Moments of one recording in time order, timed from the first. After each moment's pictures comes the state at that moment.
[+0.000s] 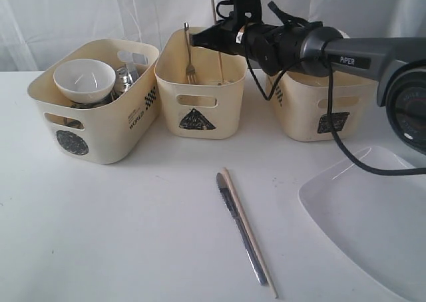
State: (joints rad) left arm -0.16 0.01 0.02 -0.08 0.31 0.15; right arm 0.26 2.29 -1.85 -0.17 -0.11 0.26
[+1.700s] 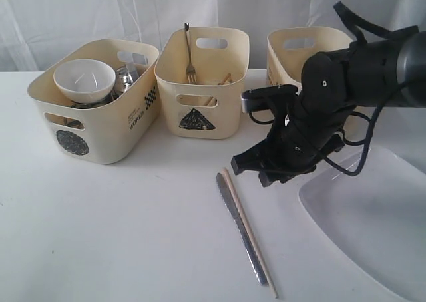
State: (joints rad) left arm -0.16 0.01 0.02 -0.08 0.31 0.15; right arm 0.33 1.77 -1.12 0.08 0.68 0.07
